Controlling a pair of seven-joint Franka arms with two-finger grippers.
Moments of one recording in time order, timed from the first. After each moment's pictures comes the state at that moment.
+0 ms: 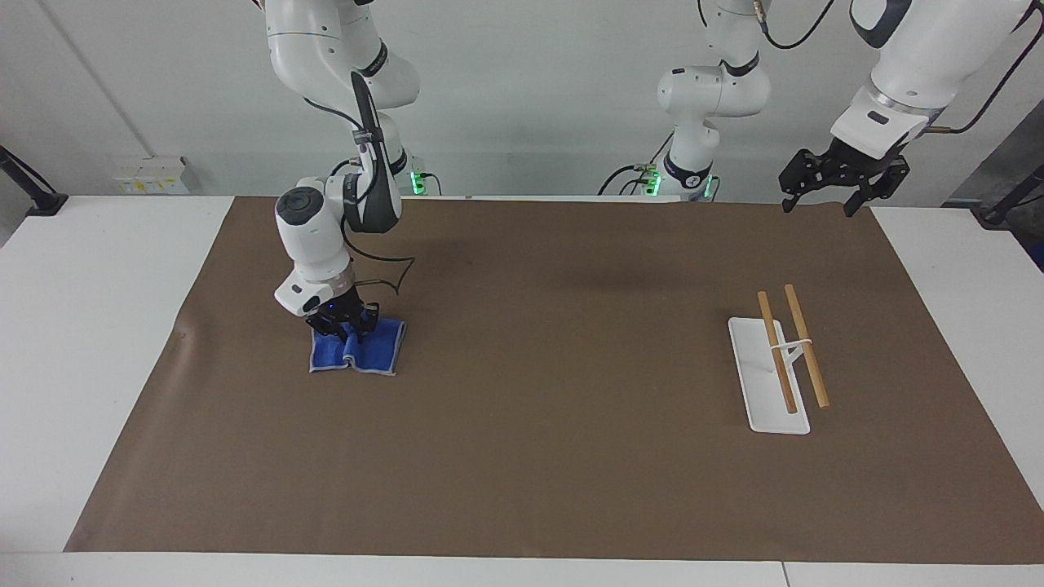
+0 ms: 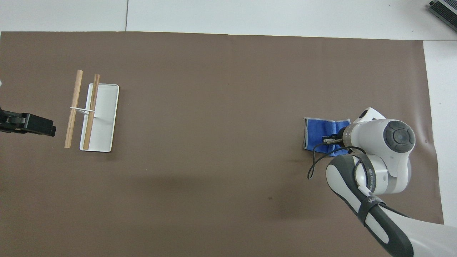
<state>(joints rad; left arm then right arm) -0.11 -0.07 0.03 -1.61 -0.01 1.50 0.06 0.16 0.15 -0.12 -2.31 0.00 2.55 -0.07</state>
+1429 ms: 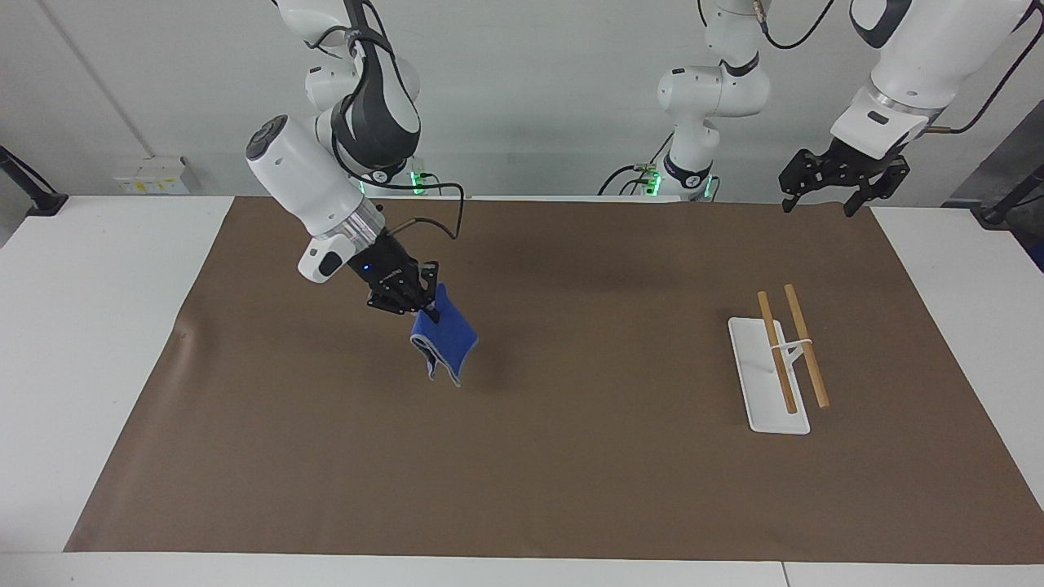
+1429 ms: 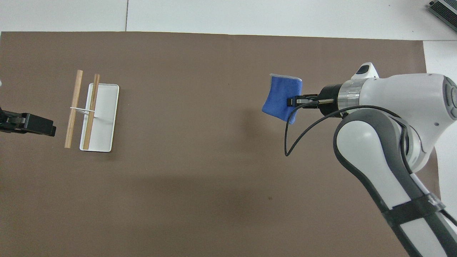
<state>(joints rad) -0.11 -0.07 0.03 -1.61 -0.01 1.50 0.06 0.16 0.08 0.03 -1.92 0.68 2.25 -0.21</state>
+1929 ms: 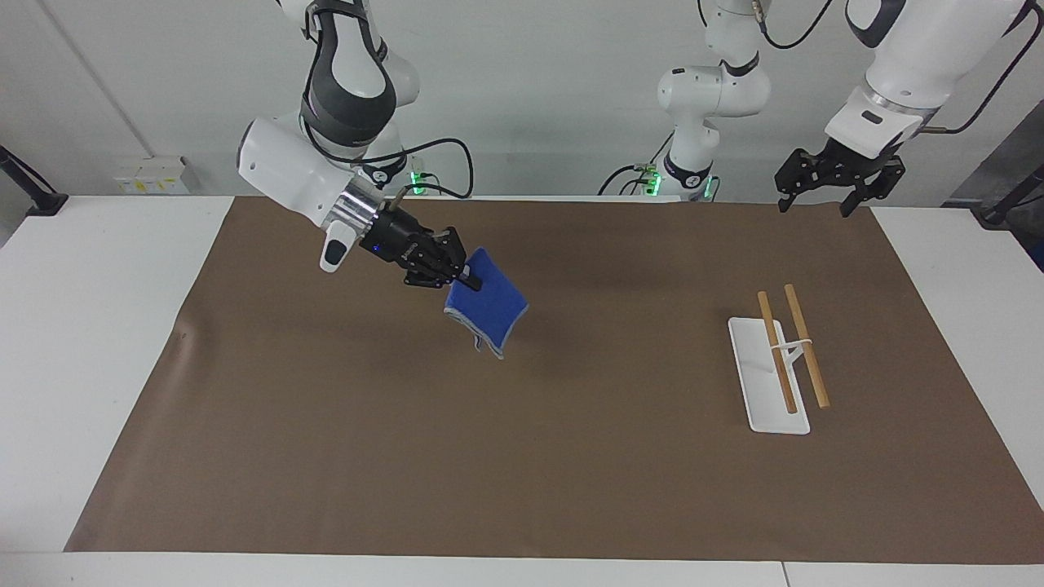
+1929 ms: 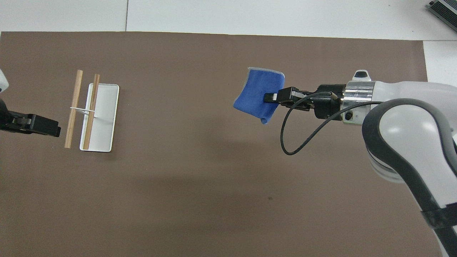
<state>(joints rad) -0.11 -0.07 0.01 -1.61 -0.01 1.50 0.06 0.18 0.05 0.04 -1.93 1.14 2.17 -0.25</state>
